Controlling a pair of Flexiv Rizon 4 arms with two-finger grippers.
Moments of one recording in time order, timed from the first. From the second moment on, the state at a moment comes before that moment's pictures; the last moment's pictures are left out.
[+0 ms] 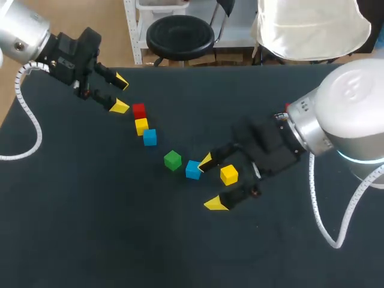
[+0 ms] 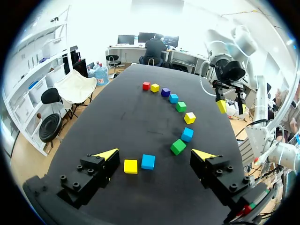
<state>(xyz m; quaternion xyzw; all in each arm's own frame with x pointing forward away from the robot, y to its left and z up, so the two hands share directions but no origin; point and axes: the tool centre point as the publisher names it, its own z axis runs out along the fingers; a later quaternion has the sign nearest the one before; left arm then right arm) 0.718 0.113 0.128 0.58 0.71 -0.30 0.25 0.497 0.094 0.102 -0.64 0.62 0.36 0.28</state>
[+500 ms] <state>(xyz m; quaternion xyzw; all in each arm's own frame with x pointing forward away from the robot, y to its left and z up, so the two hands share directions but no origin) 0.718 0.113 0.128 0.58 0.71 -0.30 0.25 0.539 0.089 0.063 -0.66 0.62 0.33 0.29</state>
